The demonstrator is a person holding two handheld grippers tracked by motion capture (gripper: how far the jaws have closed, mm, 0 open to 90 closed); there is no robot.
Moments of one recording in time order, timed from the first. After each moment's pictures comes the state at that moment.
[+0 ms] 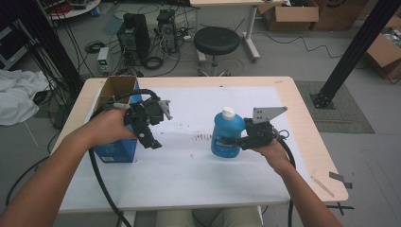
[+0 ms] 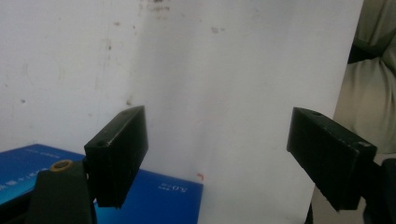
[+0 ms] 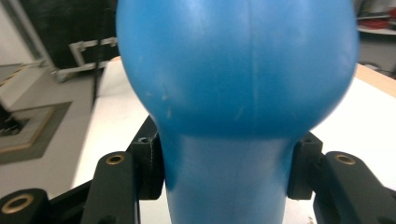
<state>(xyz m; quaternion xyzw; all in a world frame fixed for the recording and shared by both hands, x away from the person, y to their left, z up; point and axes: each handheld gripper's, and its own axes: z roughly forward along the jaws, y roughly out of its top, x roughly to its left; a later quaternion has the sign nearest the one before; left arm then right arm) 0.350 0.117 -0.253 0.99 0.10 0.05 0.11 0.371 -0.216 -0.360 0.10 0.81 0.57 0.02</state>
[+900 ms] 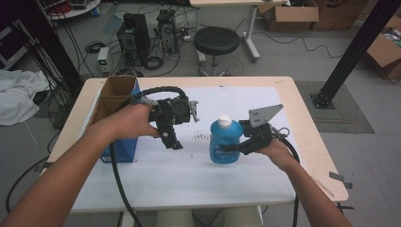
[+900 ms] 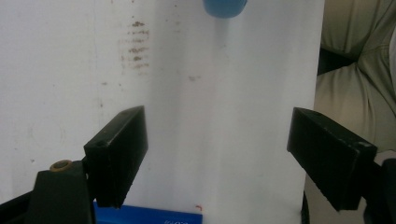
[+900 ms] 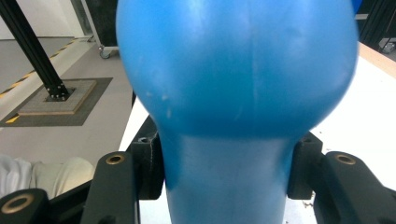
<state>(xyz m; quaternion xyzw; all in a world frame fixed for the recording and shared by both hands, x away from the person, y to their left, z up) 0.344 0.056 -0.236 0.99 0.03 0.04 0.09 0.366 -0.206 -0.351 0.01 0.83 0.56 -0.02</state>
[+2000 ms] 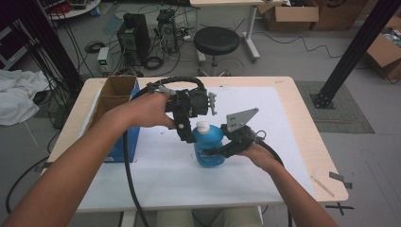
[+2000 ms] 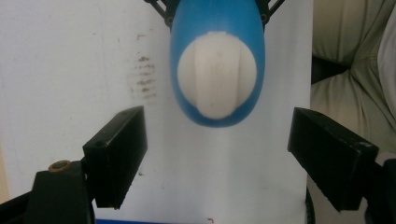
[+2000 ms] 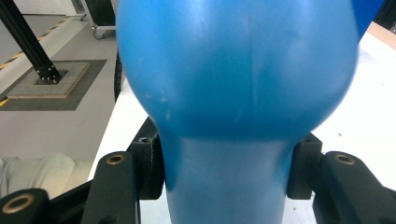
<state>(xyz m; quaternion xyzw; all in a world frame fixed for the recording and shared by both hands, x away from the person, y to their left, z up) 0.350 0.021 -0.215 1.00 0.00 0.04 0.09 0.369 -0.157 -0.369 0.01 0.85 0.52 -0.02</state>
